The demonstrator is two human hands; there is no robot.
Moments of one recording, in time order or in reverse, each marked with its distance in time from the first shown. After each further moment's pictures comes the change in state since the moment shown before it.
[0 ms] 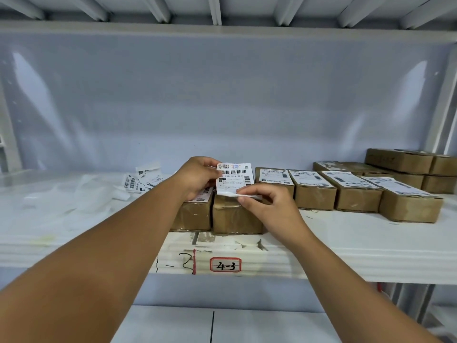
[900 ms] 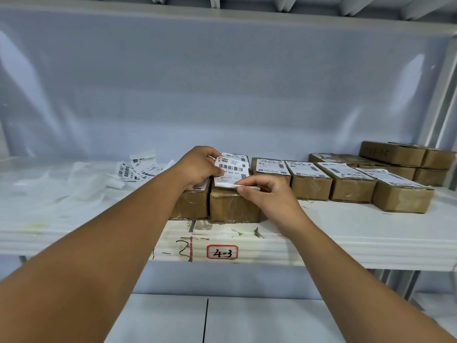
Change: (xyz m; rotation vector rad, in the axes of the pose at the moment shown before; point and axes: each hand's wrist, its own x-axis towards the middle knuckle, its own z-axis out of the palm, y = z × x) left_hand 0.001 -0.005 0.000 0.368 -0.009 0.084; right_hand 0.002 0.005 0.000 0.099 -0.021 0.096
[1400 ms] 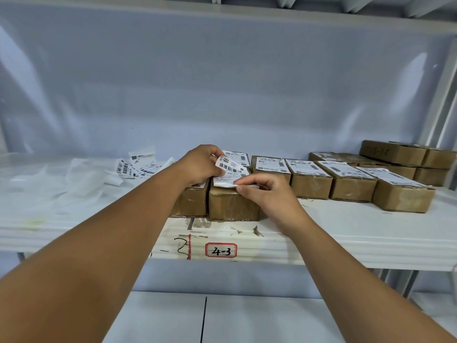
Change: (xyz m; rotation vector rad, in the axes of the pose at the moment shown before) left_hand 0.000 0.001 0.001 0.177 -0.050 0.043; right_hand -0.001 -0.002 -0.001 -0.011 -0.027 -0.002
